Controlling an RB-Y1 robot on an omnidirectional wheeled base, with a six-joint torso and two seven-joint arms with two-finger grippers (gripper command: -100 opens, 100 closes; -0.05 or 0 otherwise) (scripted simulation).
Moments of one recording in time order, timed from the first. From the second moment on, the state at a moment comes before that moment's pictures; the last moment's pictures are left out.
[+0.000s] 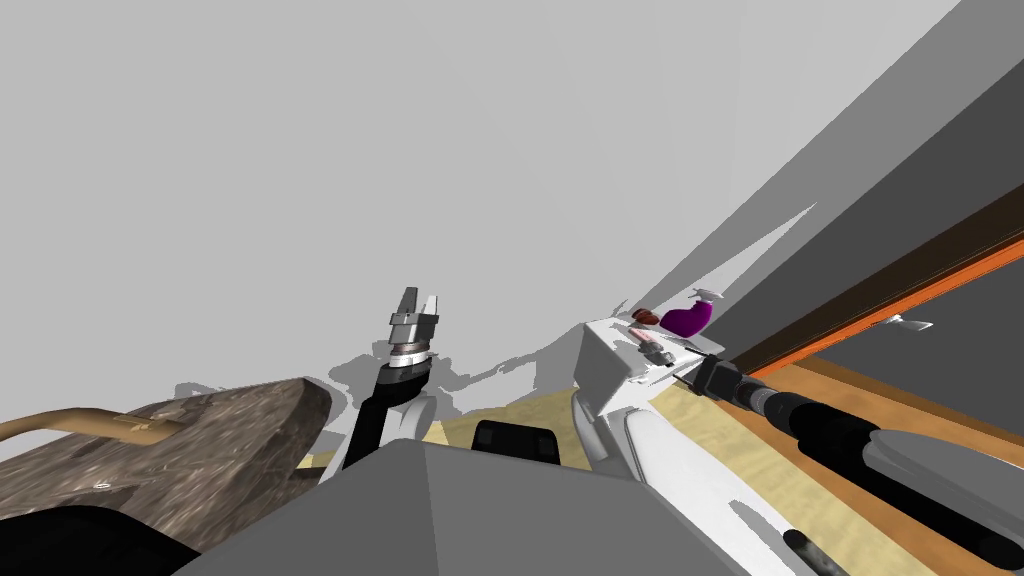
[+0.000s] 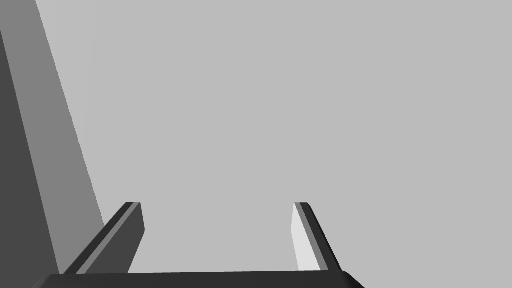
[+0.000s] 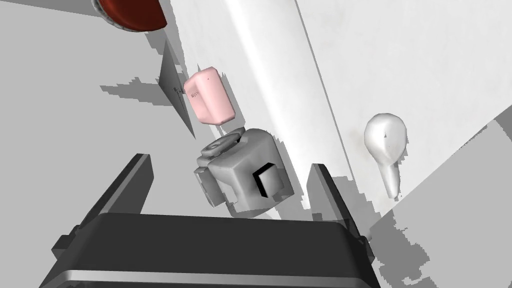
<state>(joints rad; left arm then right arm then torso) 0.54 0.00 -0.05 -2.38 0.01 -0.47 -0.11 0.54 -1.19 -0.25 -1.48 0.97 -0.37 0.68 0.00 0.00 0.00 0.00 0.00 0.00</state>
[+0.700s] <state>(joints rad) 0.54 0.00 -0.05 -2.38 0.01 -0.47 -0.11 0.54 -1.19 -0.24 -1.47 0.97 -0.37 0.66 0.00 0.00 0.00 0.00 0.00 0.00</state>
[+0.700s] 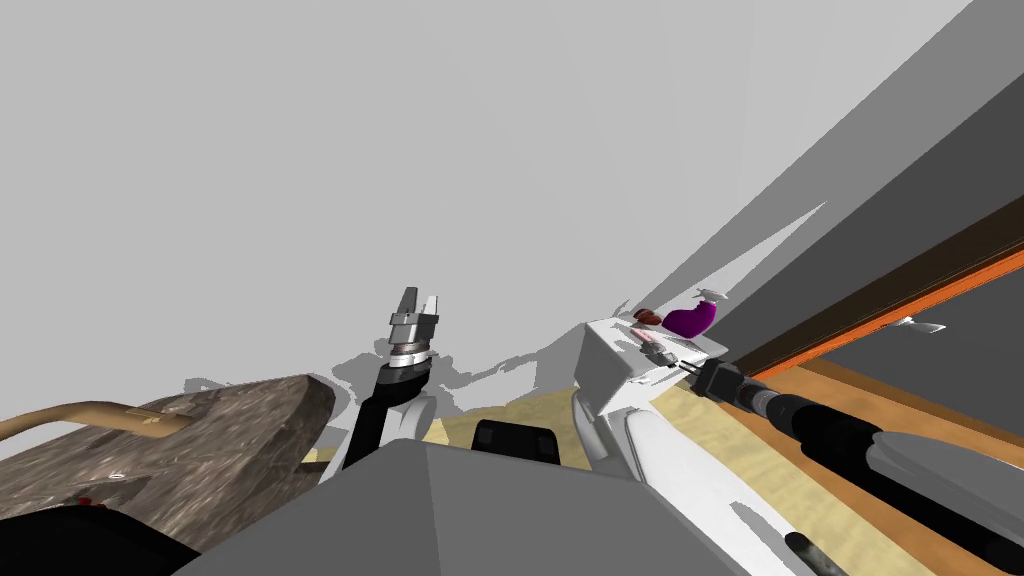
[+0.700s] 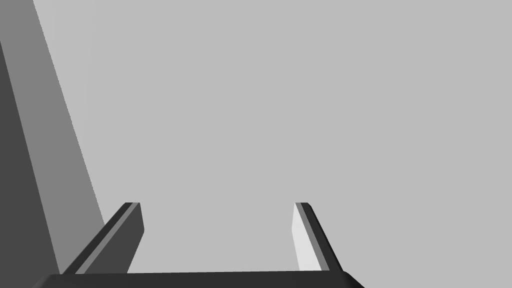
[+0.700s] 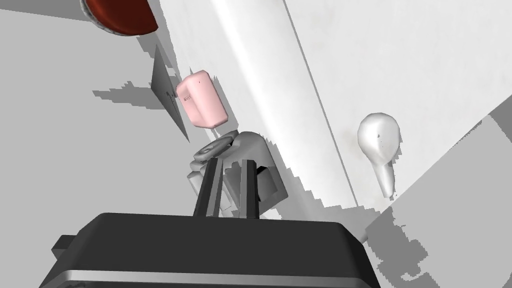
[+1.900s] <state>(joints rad) 0.54 0.00 -0.05 -2.38 0.01 -0.47 -0.11 0.68 -1.22 -0.27 -1.31 0.86 -0.59 0.37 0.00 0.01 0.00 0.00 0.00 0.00</state>
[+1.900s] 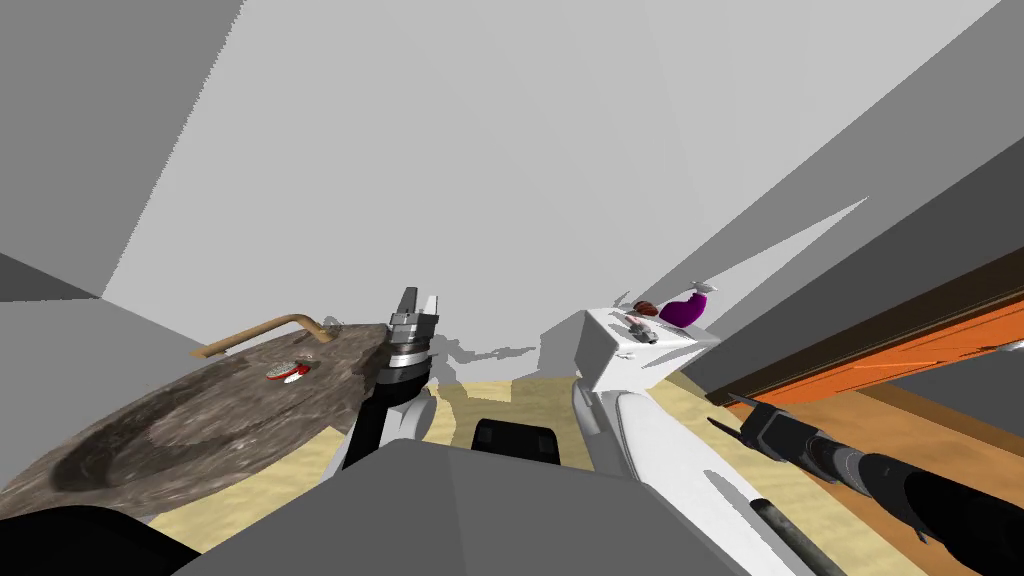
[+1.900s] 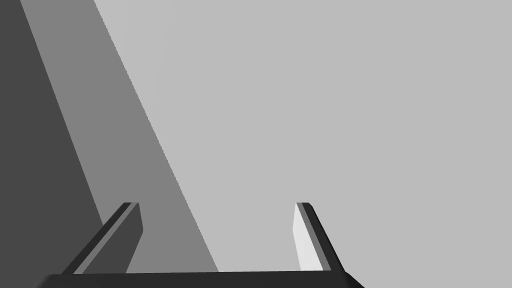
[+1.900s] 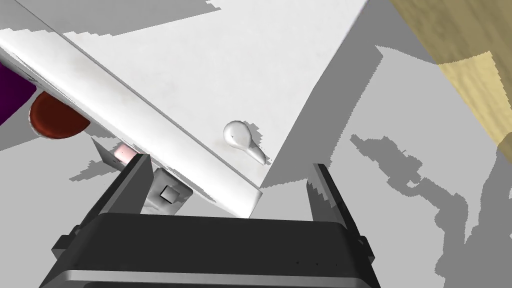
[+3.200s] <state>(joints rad) 0.54 0.00 -0.05 -2.38 0.01 -0.47 -0.11 0.80 -1.25 -0.28 -1.10 0.74 -0.85 0.04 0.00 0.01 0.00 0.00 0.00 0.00</state>
